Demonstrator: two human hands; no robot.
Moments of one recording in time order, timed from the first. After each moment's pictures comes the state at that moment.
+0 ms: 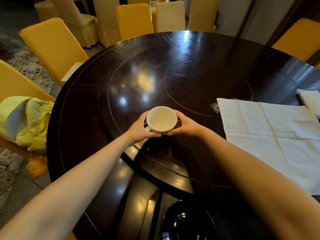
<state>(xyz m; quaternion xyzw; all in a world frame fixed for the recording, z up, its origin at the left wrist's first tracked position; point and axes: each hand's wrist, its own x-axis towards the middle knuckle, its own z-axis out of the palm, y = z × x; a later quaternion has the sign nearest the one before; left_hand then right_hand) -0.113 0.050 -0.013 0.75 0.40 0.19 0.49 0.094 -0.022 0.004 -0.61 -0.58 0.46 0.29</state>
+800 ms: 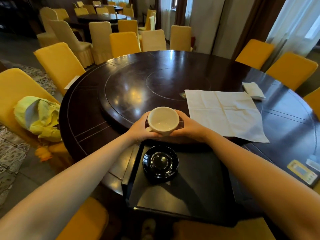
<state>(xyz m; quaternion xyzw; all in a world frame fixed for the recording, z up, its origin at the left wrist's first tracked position) -0.146 -0.215 0.068 0.81 0.32 0.21 0.45 0.051 -0.312 0.084 -0.60 -0.60 0.40 0.35</state>
